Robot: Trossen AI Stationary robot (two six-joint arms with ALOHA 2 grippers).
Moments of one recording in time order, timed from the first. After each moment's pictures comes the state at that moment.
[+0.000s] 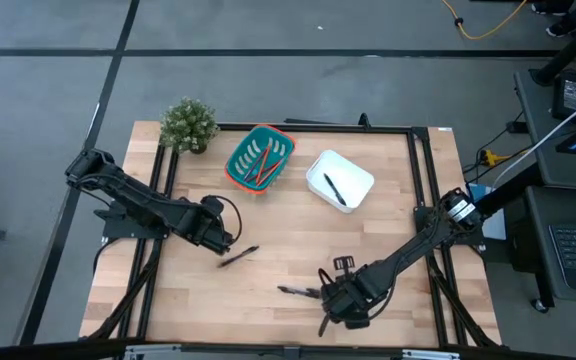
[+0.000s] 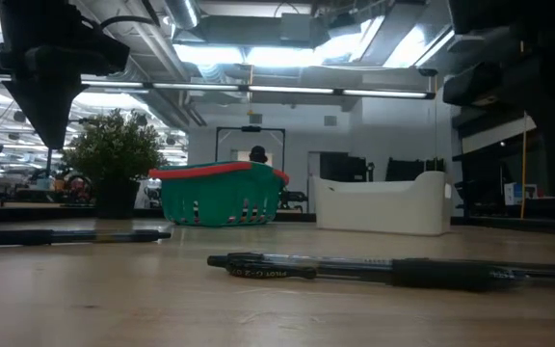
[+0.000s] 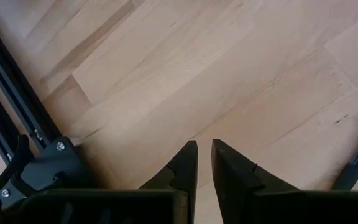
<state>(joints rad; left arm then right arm) -0.39 1.40 0.97 -1.25 -0.33 -1.35 0.64 1.95 1.38 -0.87 0.07 0.46</state>
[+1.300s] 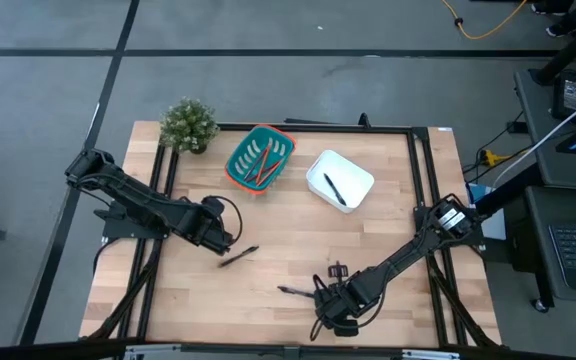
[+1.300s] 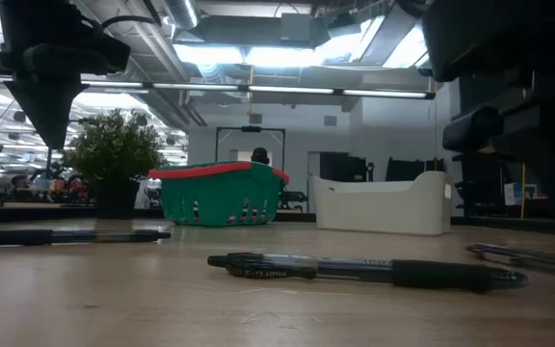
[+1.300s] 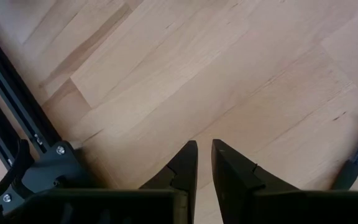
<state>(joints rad) -0.40 1.40 0.97 -1.25 -0.33 -1.32 0.64 2.05 1.37 -0.69 0.04 0.57</state>
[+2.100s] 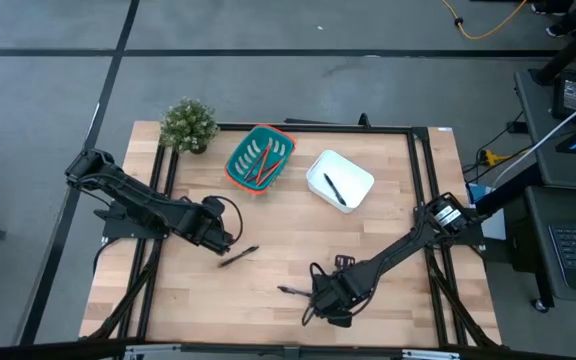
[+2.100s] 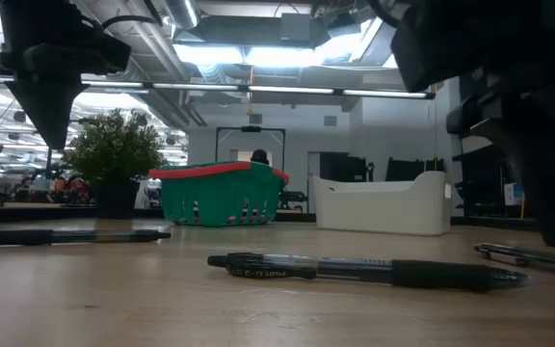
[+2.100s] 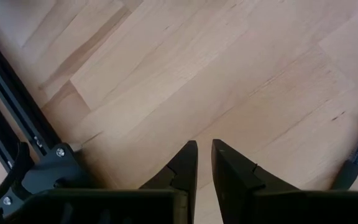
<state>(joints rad) -0.40 1.40 0.97 -1.24 -0.33 -1.32 0.59 2.05 1.47 -0.92 0.00 0.73</state>
